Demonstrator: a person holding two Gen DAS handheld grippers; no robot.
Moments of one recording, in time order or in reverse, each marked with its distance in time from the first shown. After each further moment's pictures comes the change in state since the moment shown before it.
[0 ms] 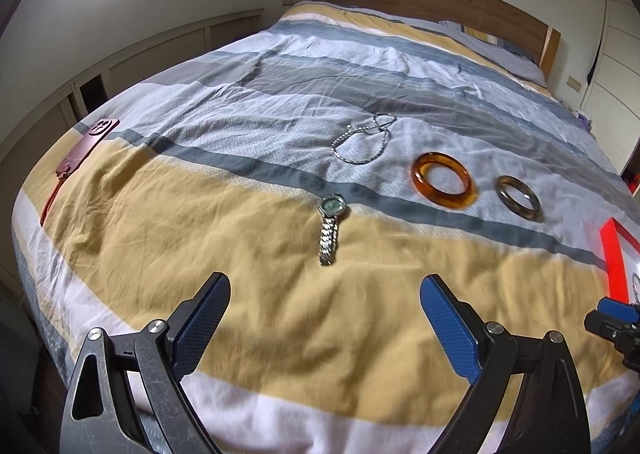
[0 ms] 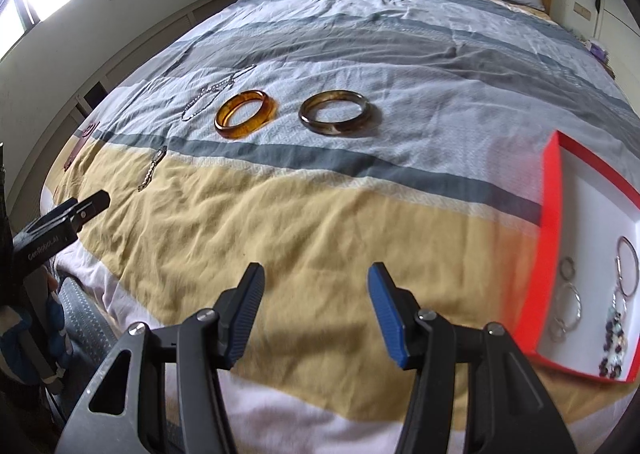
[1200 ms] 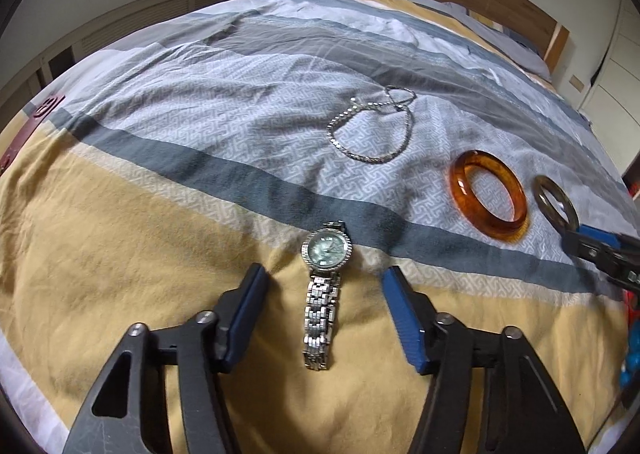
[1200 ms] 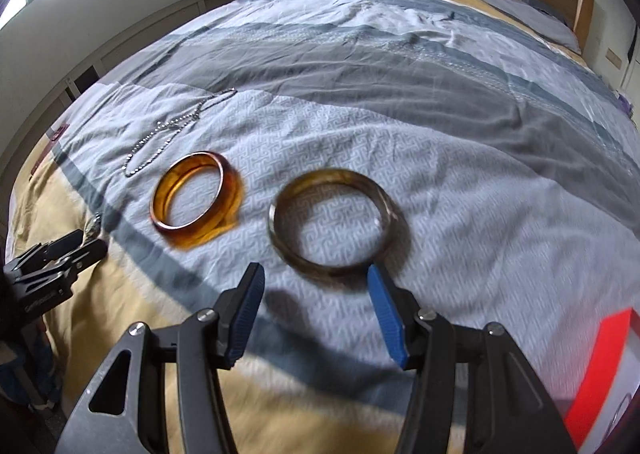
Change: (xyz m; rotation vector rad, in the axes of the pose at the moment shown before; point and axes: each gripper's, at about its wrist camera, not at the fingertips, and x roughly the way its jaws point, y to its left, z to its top) left arm 0.105 0.002 0.028 -0.027 0.091 -0.083; right arm 0.110 -0.002 0.117 -0.139 -0.006 -0.020
